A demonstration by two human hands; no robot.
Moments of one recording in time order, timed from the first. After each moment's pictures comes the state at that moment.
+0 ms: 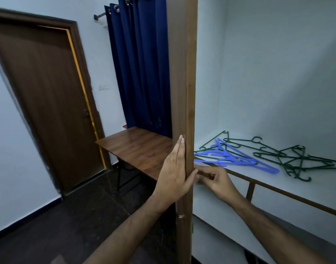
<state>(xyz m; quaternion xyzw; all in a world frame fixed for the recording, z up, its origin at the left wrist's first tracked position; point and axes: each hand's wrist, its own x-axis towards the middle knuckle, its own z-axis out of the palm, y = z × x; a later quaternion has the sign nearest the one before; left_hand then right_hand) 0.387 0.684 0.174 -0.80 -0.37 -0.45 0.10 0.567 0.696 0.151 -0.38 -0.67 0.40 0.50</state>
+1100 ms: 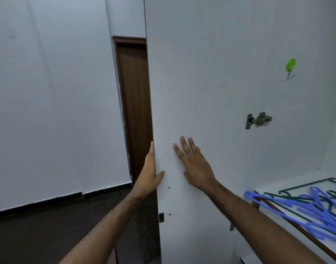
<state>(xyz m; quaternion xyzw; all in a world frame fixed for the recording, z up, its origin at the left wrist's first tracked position) 0.170 0.729 0.191 -0.59 -0.65 -0.47 -0.03 0.333 0.873 0.194 -0.24 -0.92 -0.14 0.29</state>
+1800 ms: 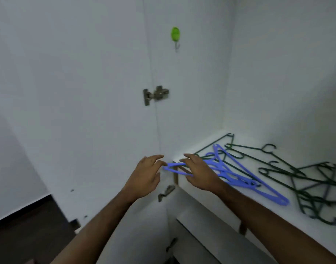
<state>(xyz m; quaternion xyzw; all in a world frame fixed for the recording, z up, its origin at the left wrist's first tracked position) 0.401 0.875 0.126 -0.82 -0.52 -0.23 0.10 0.650 0.969 0.091 -0.40 -0.89 0.09 0.22</state>
